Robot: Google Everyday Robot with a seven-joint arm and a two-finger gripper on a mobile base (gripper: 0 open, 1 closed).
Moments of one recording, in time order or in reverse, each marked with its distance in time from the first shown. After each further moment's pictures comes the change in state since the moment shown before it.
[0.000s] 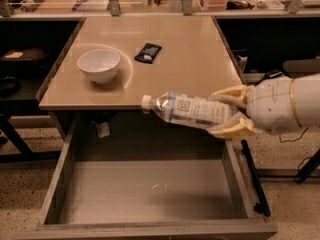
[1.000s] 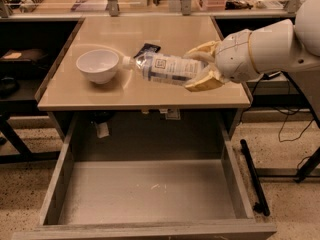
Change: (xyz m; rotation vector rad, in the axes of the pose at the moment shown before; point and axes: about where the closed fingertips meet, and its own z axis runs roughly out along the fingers) arm -0.044 -0.106 0.049 0.037 -0.047 -0.107
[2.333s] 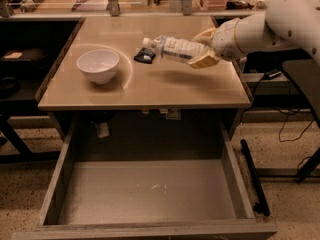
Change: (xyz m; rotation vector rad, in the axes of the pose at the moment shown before) arm 0.085 -0.109 0.049 0.111 0.103 0.079
